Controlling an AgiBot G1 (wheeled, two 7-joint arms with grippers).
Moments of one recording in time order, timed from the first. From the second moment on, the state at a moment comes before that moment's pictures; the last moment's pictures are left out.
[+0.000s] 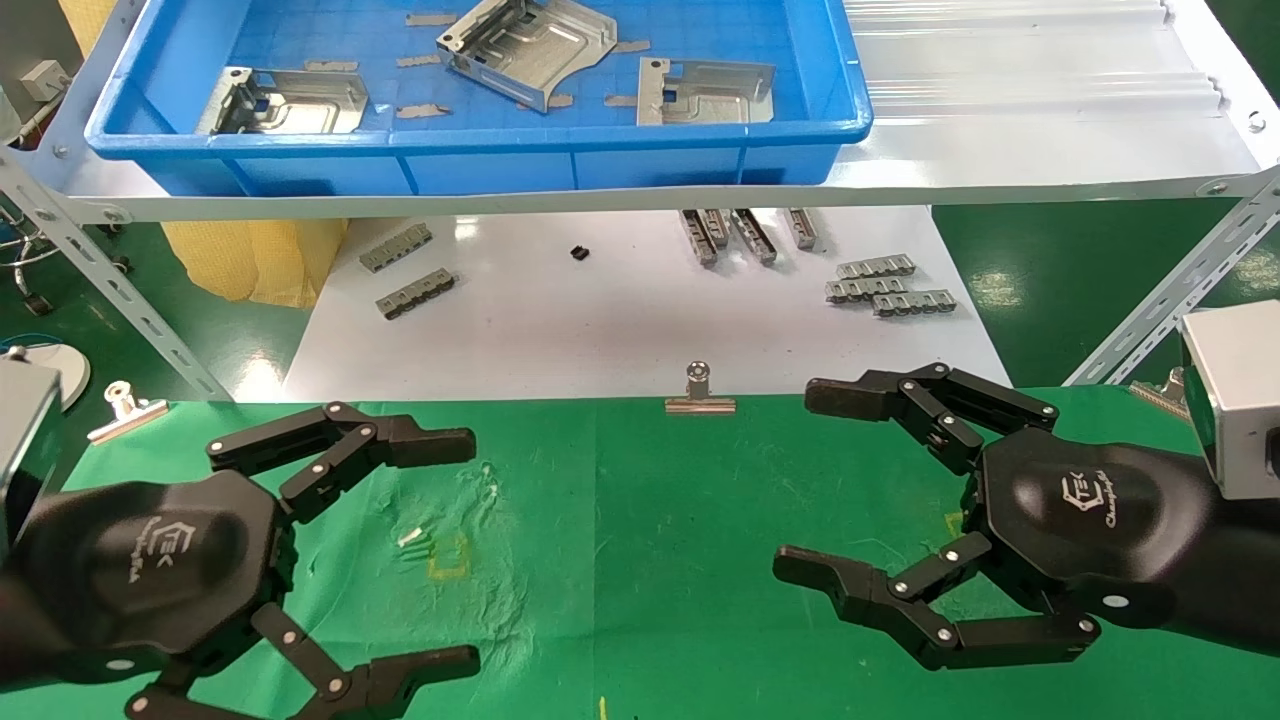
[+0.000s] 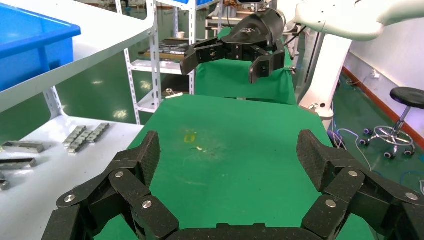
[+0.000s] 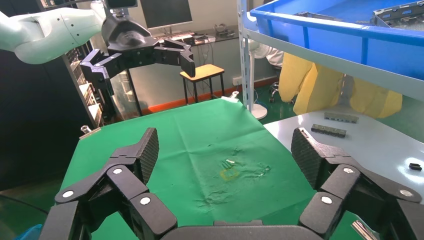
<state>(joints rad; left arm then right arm) -1.08 0.61 0.28 -1.28 0.73 1.50 -0.19 1.06 -0.55 -0.38 1.20 -0.62 -1.40 0.11</state>
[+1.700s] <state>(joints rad) -1.13 0.64 0.29 -1.25 0.76 1.48 -0.19 1.06 -0.55 -0.38 1.20 -0.62 -1.40 0.11</state>
